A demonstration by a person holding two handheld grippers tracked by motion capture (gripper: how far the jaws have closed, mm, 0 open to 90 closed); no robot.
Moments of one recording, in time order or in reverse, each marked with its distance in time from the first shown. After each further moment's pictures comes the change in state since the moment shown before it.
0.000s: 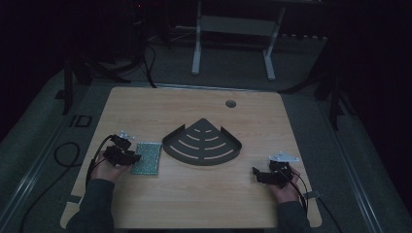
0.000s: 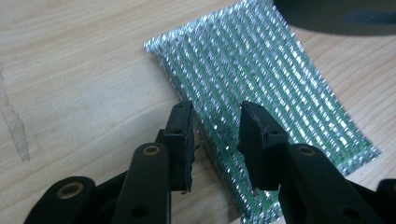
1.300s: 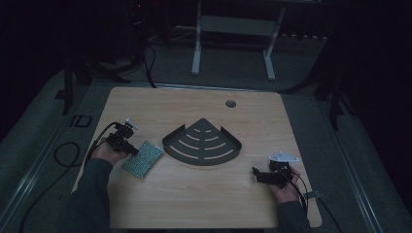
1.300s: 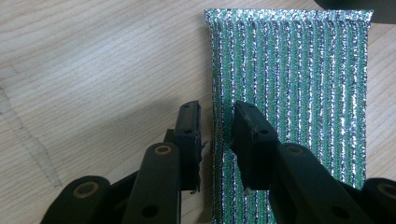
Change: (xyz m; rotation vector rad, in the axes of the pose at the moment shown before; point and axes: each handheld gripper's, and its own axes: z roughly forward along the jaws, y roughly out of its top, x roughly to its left) left arm 0.032 0.043 0.016 0.234 -0.076 0.026; right arm 0.000 0.000 0.000 0.000 0.000 -0.001
